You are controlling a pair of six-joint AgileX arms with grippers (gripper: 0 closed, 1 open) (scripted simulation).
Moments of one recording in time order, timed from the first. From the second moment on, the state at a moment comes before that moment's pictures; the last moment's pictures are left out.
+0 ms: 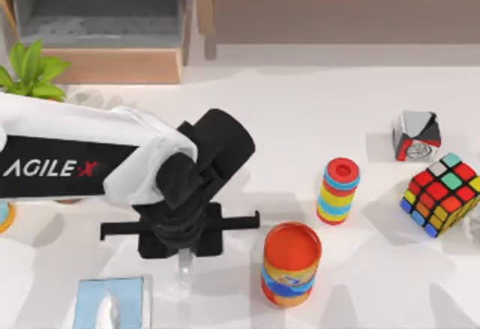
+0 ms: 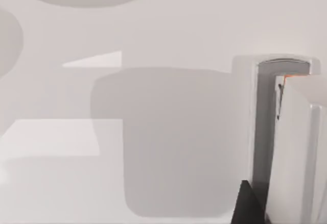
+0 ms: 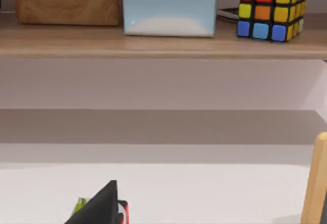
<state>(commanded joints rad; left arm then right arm) -0.74 1.82 0.98 -0.59 -0.14 -0.75 0.00 0.00 0.00 0.00 0.00 0.00</state>
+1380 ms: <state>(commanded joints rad) -0.45 1.74 1.38 -0.71 -0.15 -0.48 0.00 0.00 0.00 0.00 0.00 0.00</state>
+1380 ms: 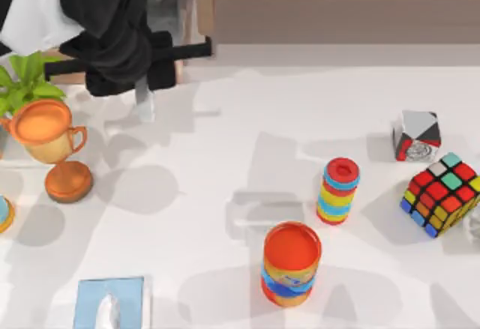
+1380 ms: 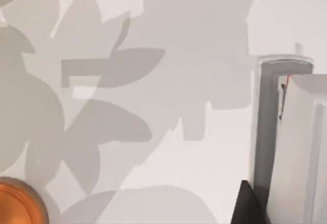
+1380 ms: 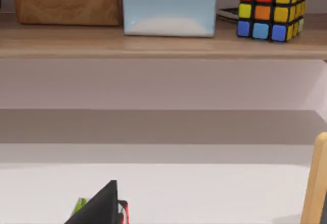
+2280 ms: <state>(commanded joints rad) 0.33 2.26 1.97 -0.92 0.02 0.29 0.00 0.00 0.00 0.00 0.00 0.00</state>
